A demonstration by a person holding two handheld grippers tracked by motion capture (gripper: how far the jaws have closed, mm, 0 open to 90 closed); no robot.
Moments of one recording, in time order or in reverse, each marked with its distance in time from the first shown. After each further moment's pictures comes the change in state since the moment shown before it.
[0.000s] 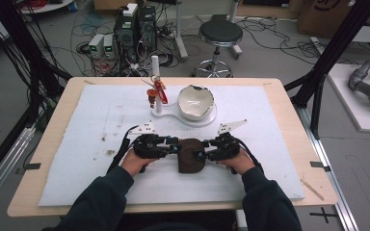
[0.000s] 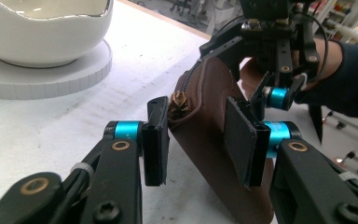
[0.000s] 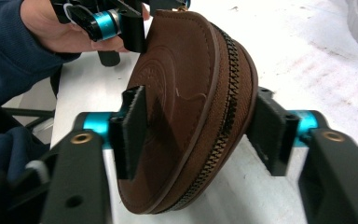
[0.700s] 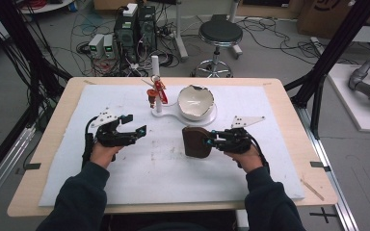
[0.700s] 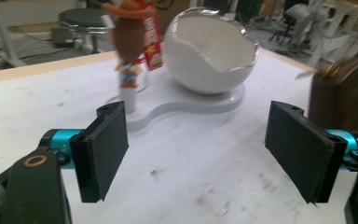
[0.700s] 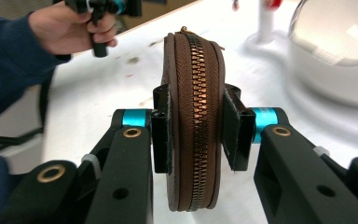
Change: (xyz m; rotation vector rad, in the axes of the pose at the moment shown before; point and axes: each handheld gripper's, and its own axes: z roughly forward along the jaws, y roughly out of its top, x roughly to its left) left arm 0.030 0.009 -0.096 -0.109 0.440 0.014; right arm 0.015 0.018 -0.041 -0.160 -0.137 -0.097
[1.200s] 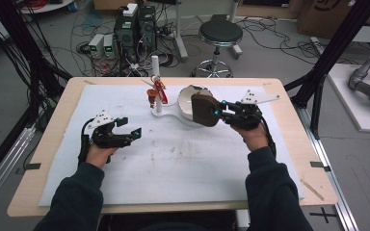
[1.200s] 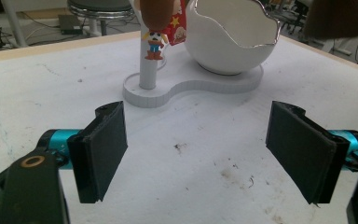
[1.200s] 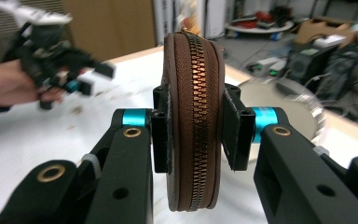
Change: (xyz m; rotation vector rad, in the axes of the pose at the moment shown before) left arm 0.012 -0.010 0.000 0.038 0.005 -0.022; right arm -0.016 0.067 -0.024 -0.124 -0.210 -0.116
